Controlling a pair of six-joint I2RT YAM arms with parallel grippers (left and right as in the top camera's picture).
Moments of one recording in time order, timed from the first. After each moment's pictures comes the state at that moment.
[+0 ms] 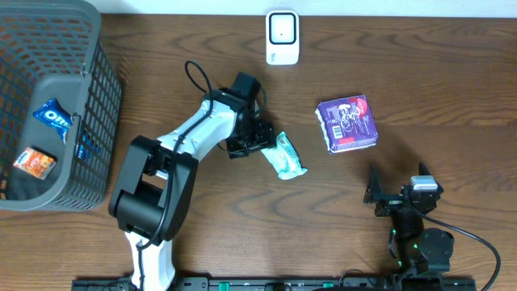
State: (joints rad) left arm -0.44 2.02 1.35 -0.73 0.37 -0.61; right arm 0.01 0.01 0.01 -0.07 -0.03 0.01
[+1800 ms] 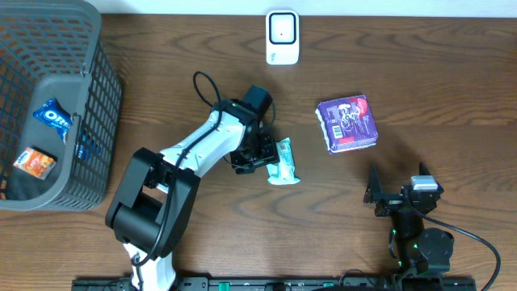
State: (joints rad) left arm -0.52 1.94 1.28 -0.81 0.34 -0.72; right arm 0.01 0.01 0.01 -0.07 -0.03 0.01
